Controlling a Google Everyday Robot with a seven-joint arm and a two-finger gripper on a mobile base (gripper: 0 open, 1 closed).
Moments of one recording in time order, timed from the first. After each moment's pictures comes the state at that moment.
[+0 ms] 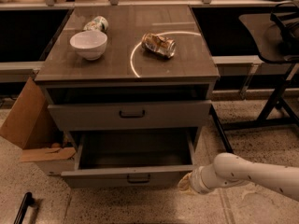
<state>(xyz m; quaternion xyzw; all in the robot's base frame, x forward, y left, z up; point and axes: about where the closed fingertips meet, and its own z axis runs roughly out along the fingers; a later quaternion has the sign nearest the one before) 0.462 -0.145 0.387 -0.63 0.72 0.17 0.23</state>
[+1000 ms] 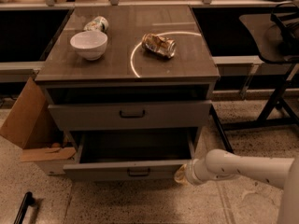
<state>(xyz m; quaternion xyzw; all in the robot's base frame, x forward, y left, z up) 0.511 -0.136 0.377 -0.61 0.74 0.12 0.25</state>
